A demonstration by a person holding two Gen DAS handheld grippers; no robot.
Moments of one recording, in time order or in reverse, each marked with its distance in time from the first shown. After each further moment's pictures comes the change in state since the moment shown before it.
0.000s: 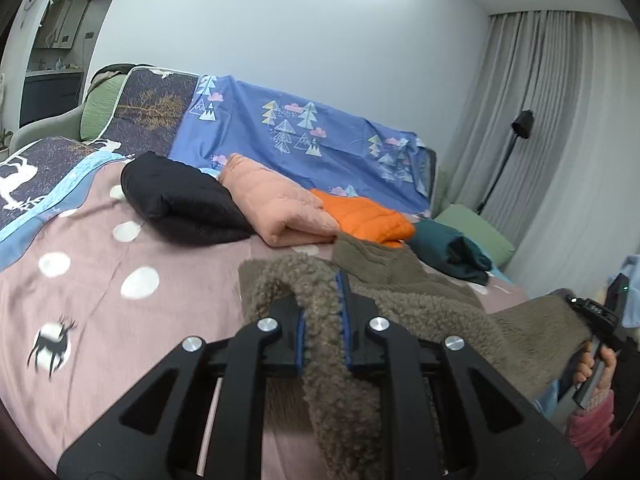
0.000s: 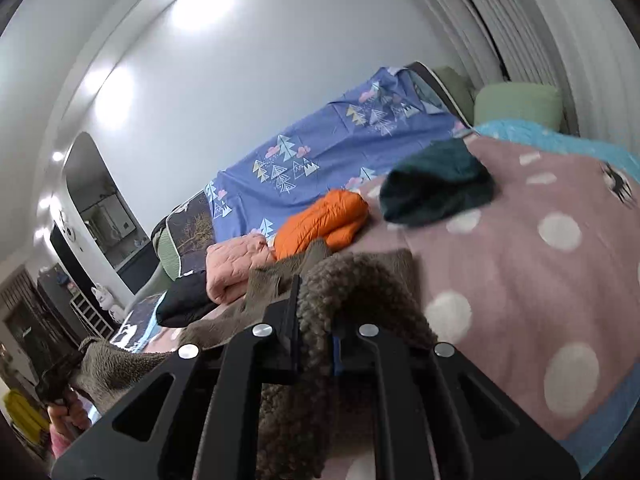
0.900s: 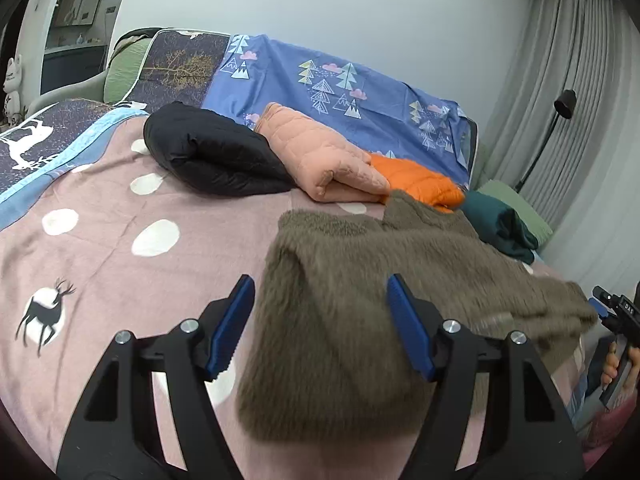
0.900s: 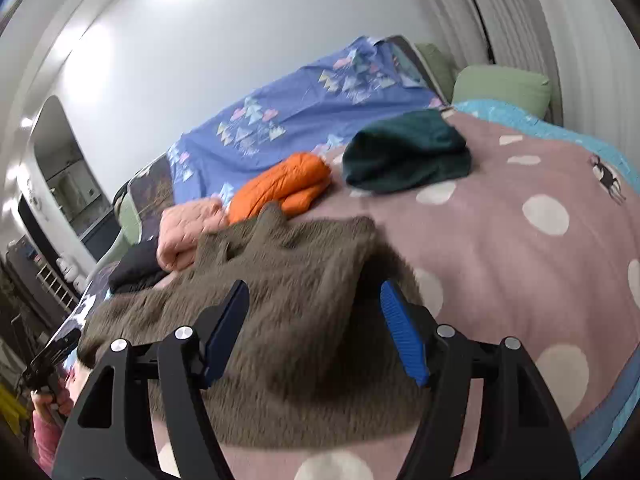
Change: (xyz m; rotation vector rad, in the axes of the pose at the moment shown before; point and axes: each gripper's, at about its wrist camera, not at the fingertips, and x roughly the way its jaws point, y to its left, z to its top) left arm 0.037 0.032 -0.042 -0.043 0.114 0.100; right arm 0.013 -0.018 -0.031 -0.019 0.149 -0.094
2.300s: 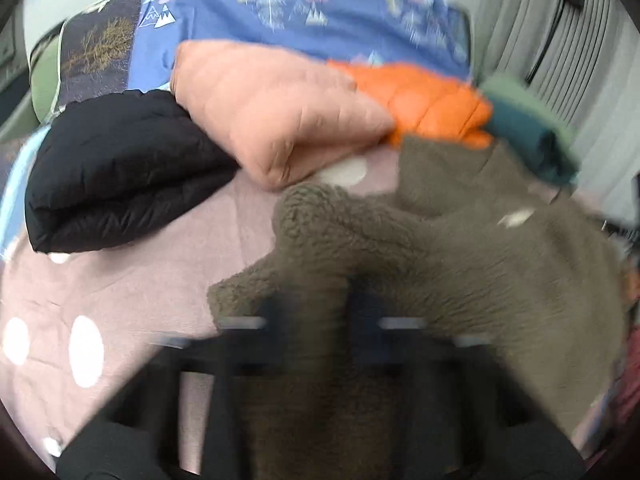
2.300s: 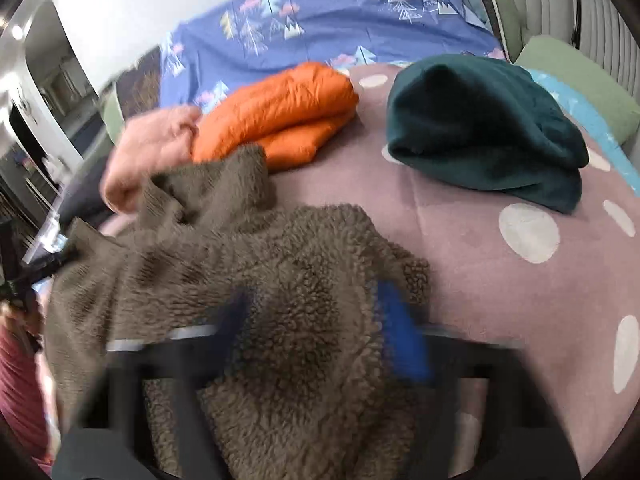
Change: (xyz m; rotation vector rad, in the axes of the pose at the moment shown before) left arm 0.211 -0.042 0.081 0.263 0.369 0.048; right arm 0.206 0.016 0.081 -0.239 0.336 -0.145
